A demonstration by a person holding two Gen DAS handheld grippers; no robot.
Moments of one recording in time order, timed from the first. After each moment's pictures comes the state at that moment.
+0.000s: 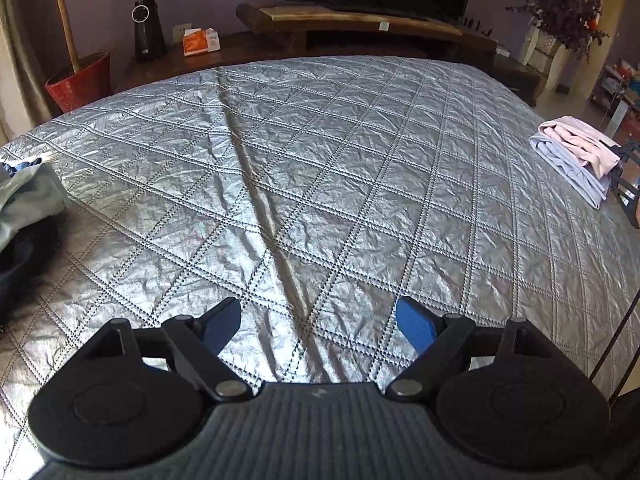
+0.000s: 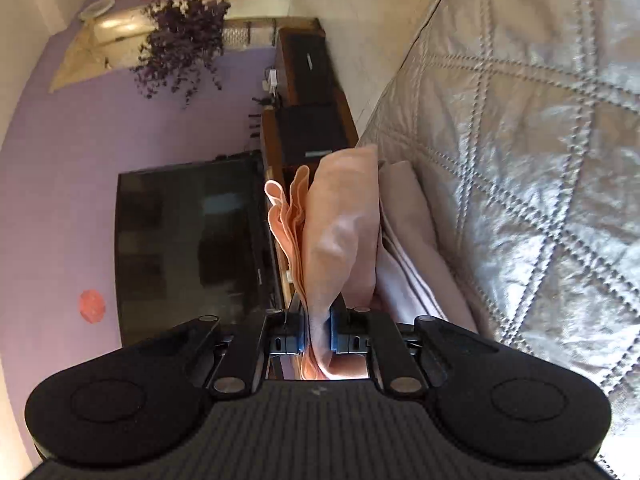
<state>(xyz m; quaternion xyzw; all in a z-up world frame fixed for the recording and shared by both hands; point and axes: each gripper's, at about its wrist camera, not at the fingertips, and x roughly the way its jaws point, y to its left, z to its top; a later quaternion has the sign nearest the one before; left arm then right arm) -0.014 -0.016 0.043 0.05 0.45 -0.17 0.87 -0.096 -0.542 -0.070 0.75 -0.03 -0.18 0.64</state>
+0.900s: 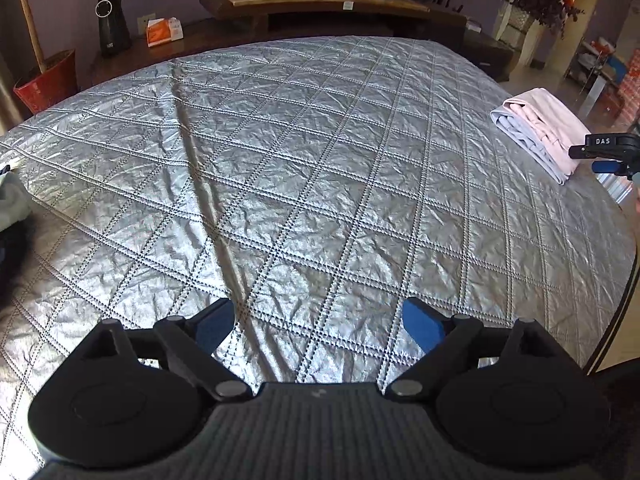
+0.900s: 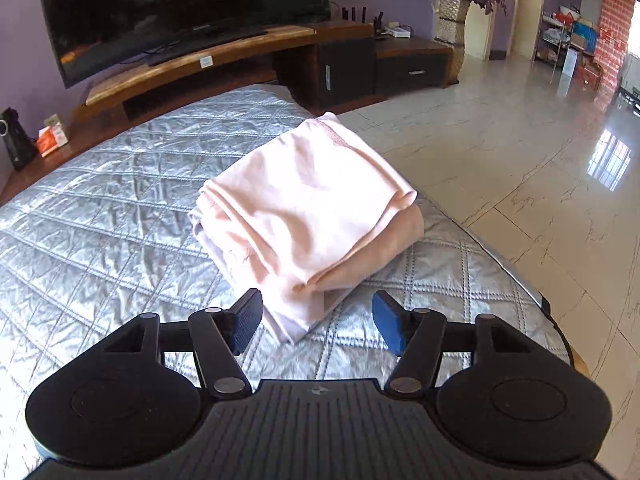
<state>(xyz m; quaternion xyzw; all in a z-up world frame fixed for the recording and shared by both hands) -0.036 -0.051 0.061 0.07 0.47 -0.23 0.85 -0.055 -0.476 0.066 0.14 0.38 -0.23 0.88</state>
